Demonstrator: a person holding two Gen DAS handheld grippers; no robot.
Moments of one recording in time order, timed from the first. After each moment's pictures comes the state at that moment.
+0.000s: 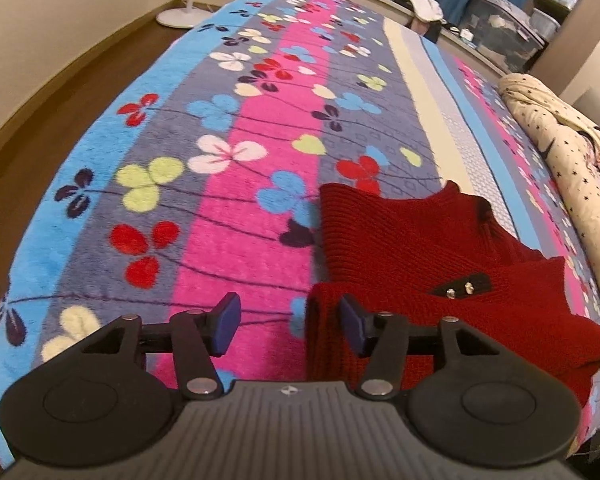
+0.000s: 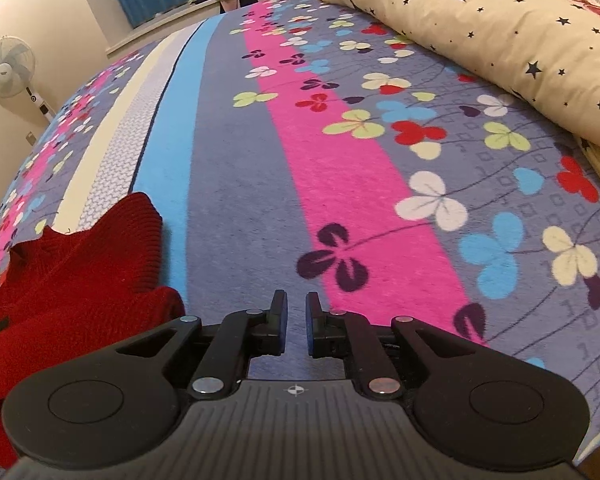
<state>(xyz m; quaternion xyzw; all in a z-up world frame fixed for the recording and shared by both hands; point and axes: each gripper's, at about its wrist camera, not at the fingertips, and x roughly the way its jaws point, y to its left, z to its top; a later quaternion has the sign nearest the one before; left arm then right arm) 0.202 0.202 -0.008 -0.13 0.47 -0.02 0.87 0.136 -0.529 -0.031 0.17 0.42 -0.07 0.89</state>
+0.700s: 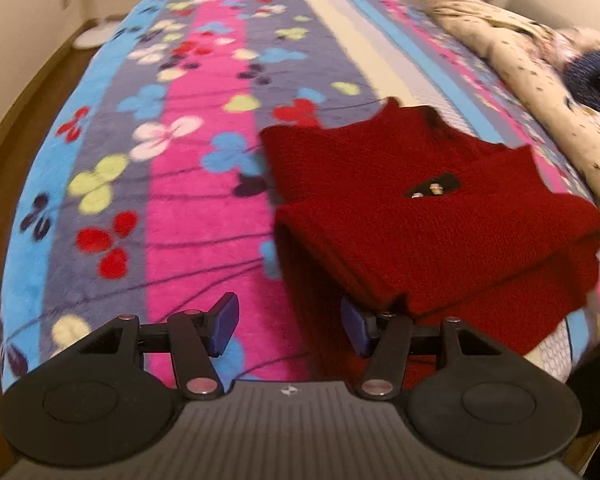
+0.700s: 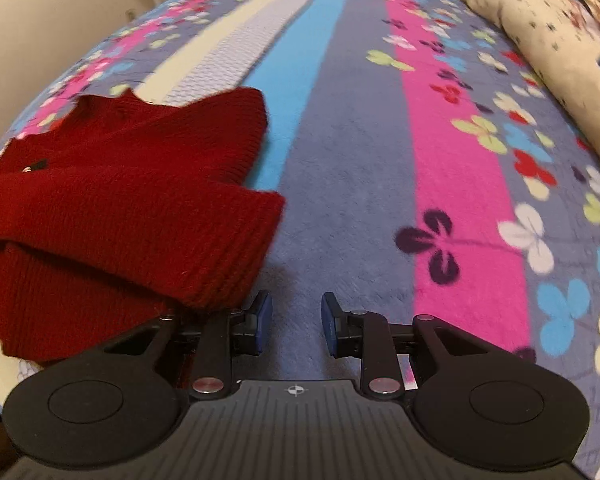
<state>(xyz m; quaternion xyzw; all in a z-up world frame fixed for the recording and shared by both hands) 0.177 0.175 -0.015 -0.01 0.48 -0.14 0.87 0.140 -0.465 -0.040 0.01 0.45 0.11 0.89</state>
